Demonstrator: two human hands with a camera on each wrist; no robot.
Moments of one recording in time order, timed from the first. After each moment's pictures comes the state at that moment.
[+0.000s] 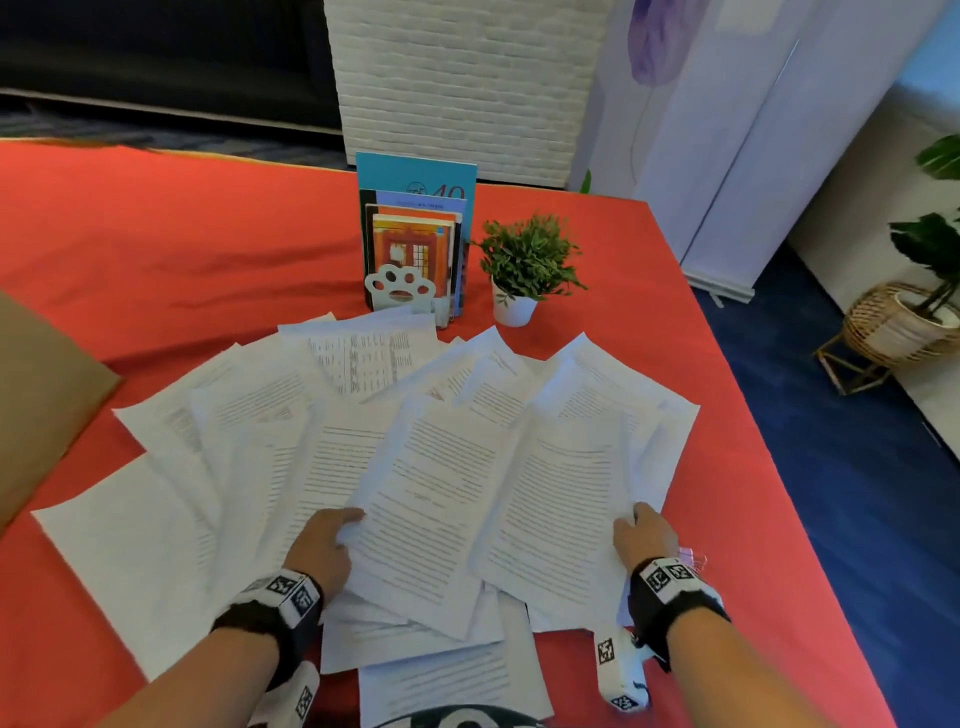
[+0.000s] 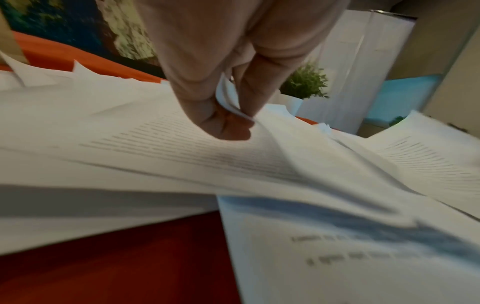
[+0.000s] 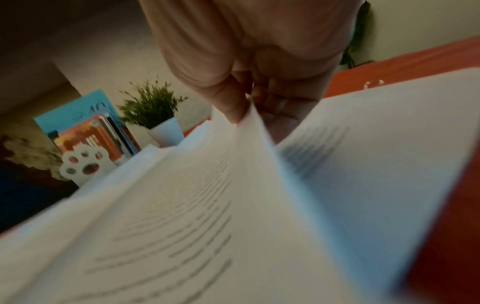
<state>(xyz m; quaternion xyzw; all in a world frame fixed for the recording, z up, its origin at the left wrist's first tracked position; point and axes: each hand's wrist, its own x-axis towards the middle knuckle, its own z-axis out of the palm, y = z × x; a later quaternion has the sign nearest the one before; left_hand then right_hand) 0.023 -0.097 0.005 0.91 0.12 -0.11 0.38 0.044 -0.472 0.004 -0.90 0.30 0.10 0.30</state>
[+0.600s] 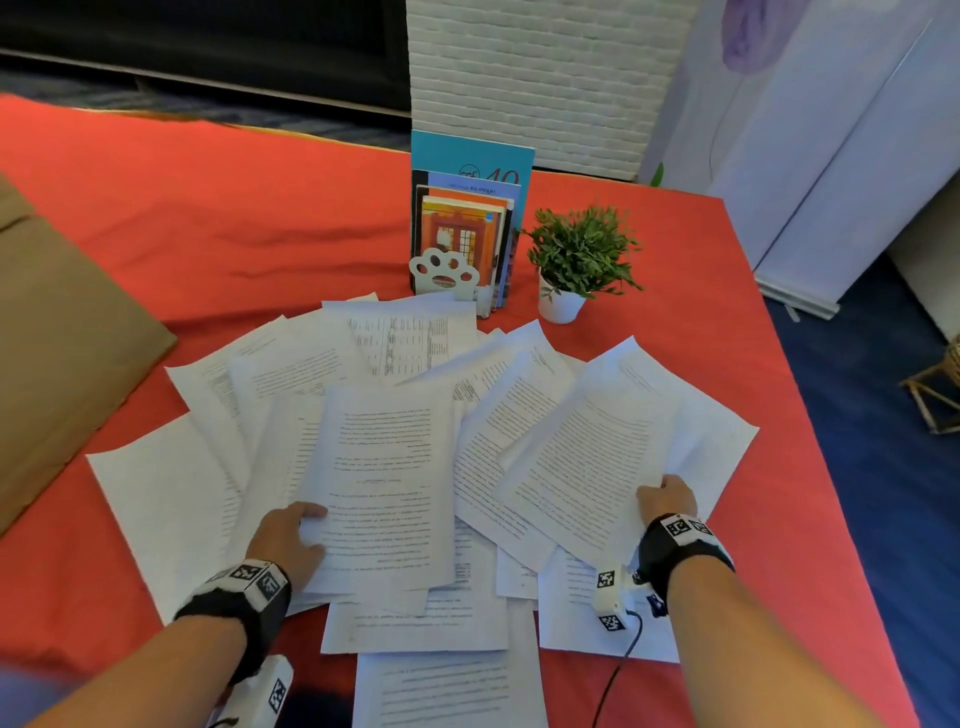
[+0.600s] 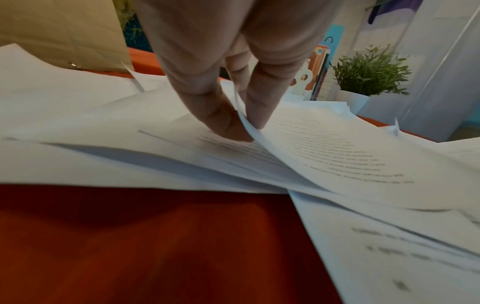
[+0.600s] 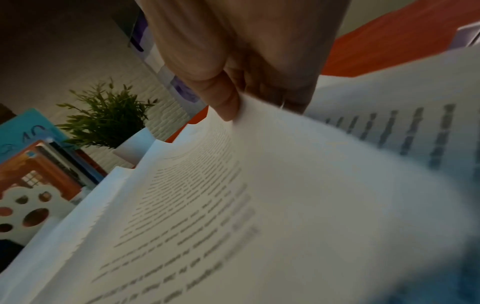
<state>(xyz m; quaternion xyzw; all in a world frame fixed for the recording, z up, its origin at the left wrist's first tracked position) 0.010 -0.059 -0.008 0.91 0.24 -0.09 0.33 0.117 -0.477 0.007 -0.85 0.34 0.09 0.39</state>
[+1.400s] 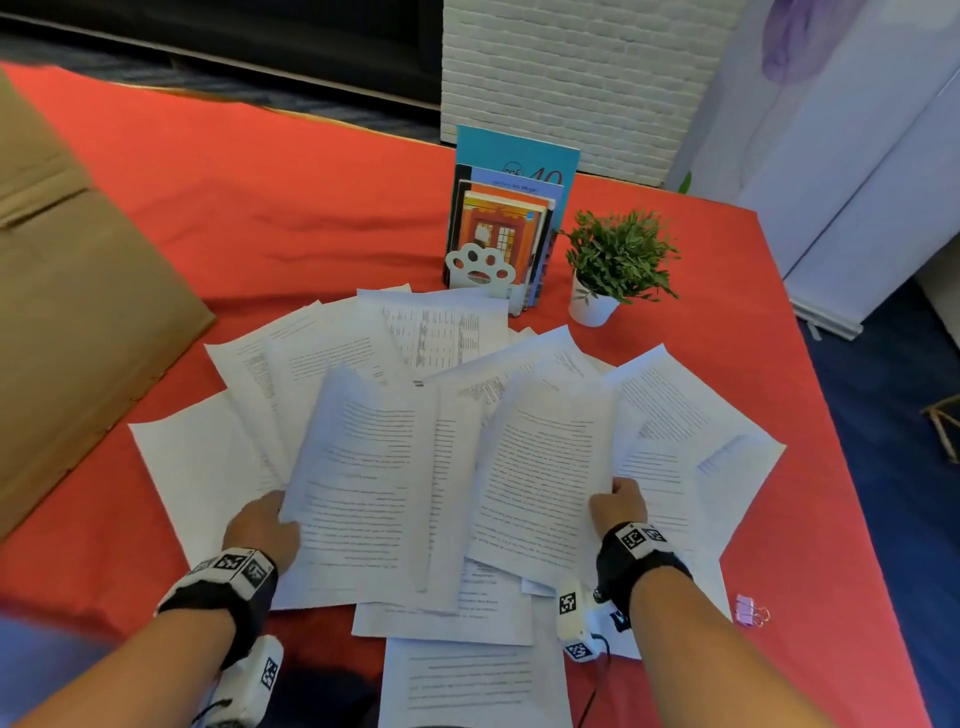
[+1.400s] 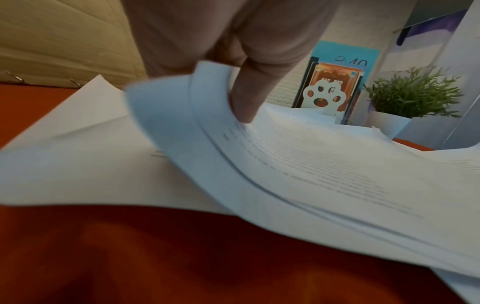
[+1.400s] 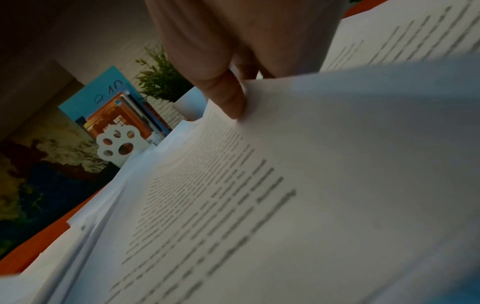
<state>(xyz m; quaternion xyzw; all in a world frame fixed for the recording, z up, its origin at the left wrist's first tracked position) -0.008 -0.016 0.006 0.89 0.33 -0.08 0.31 0.100 -0.384 0.003 -0.83 0.30 0.11 0.45</state>
